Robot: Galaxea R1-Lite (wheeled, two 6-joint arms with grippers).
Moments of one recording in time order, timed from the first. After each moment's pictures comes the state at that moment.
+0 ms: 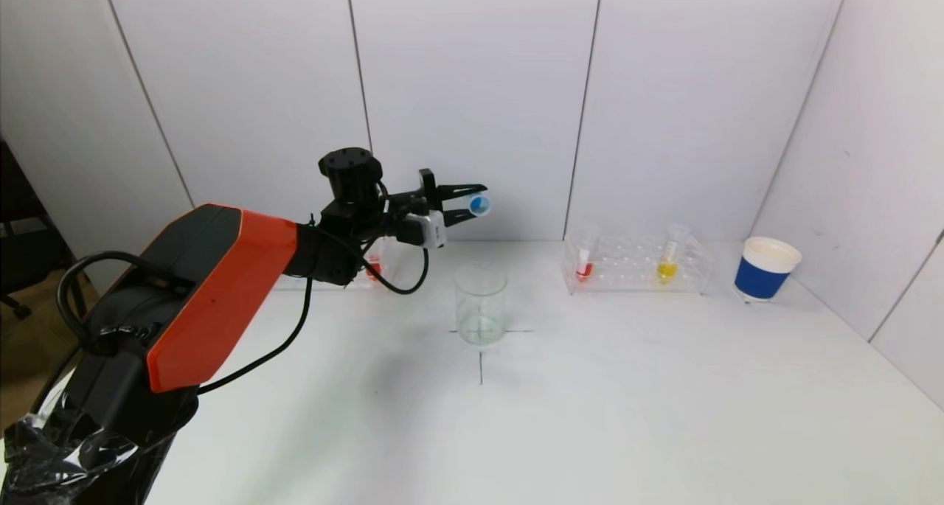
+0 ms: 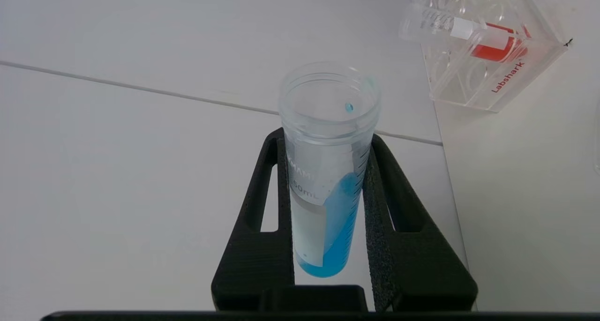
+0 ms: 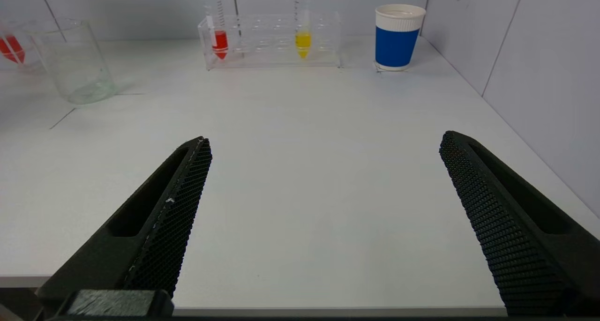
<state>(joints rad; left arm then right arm) -0.31 2.50 -1.83 -0.87 -1.01 1.25 0.01 0.00 0.00 -0.01 -0.02 0.03</state>
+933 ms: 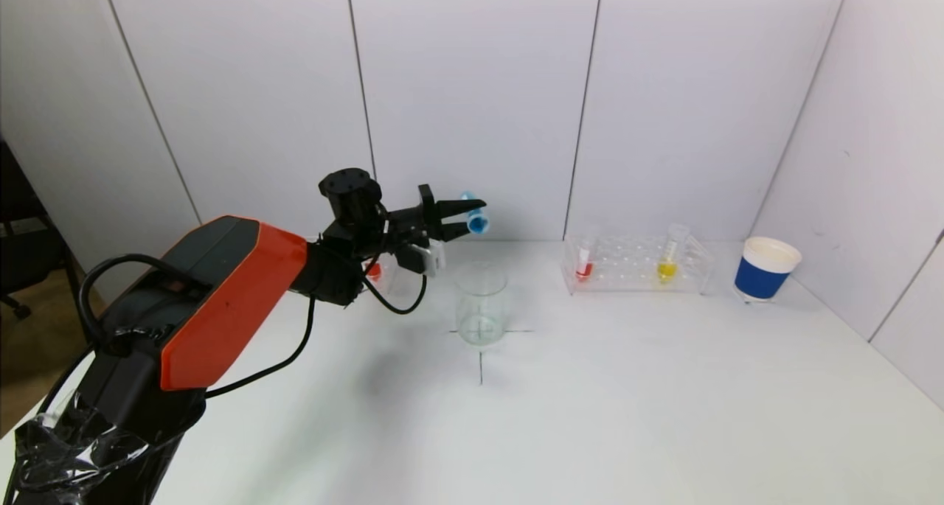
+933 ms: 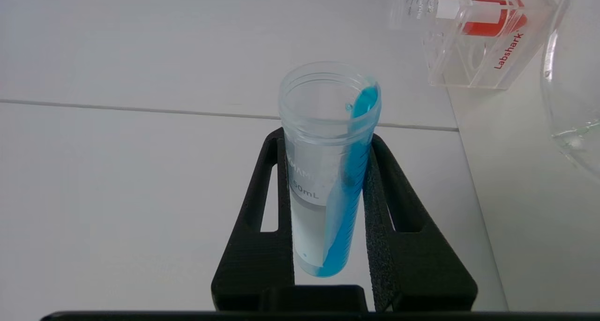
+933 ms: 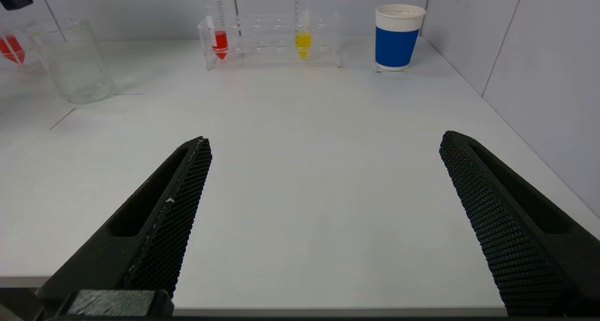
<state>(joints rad) -0.31 2.54 -1.73 -1.05 -1.02 1.37 0.01 0.00 0.00 -0.01 -0.02 0.03</state>
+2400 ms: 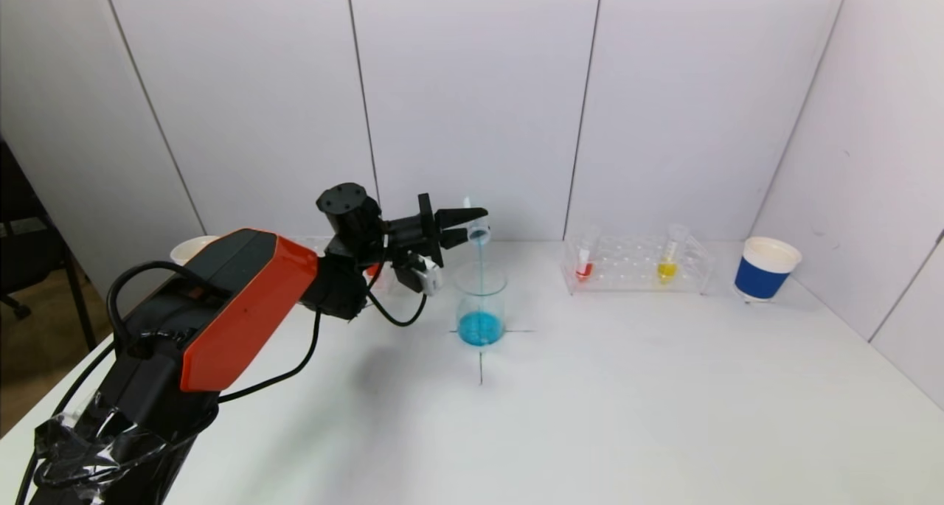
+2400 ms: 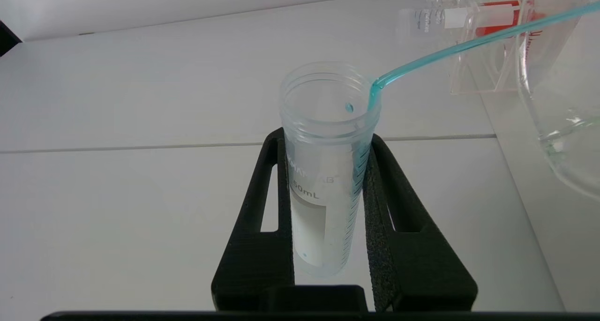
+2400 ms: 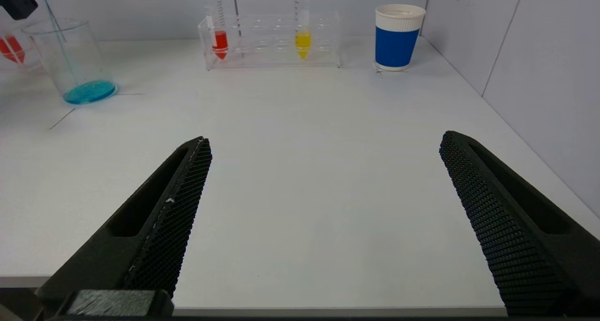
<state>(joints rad) -0.31 2.59 -1.72 -1.25 -1.07 1.42 0.01 0.00 0.00 -0.01 -0.02 0.03</state>
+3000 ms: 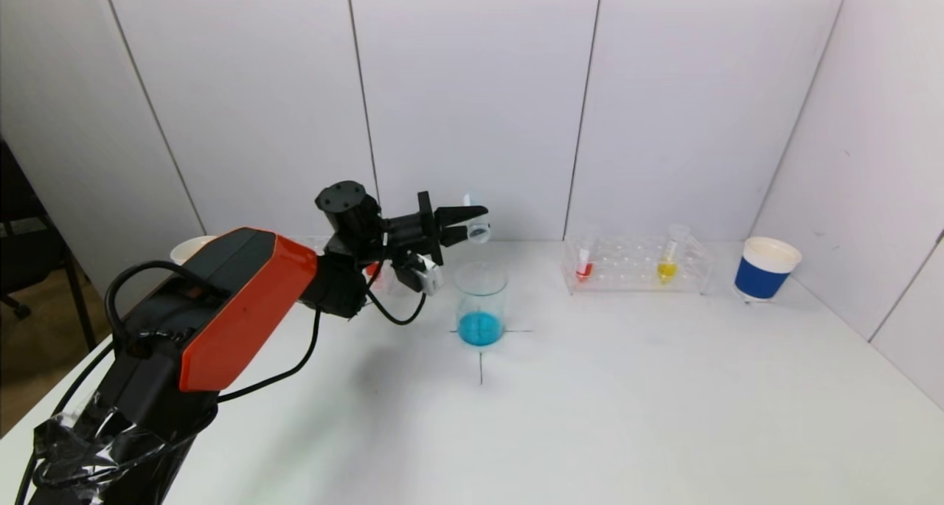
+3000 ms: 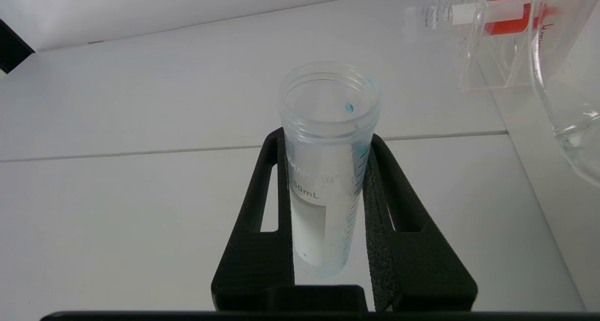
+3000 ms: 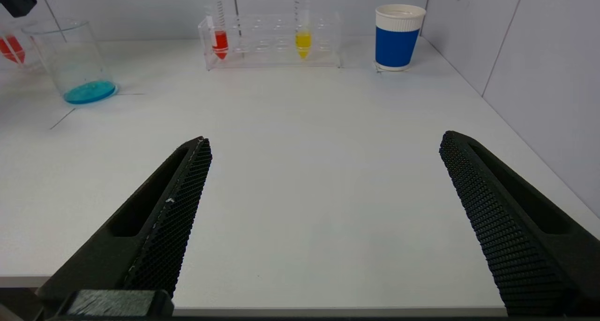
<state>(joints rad) -0.31 2.59 -1.73 -1.26 -1.08 1.44 0.01 0.00 0.00 -0.01 -0.02 0.03</state>
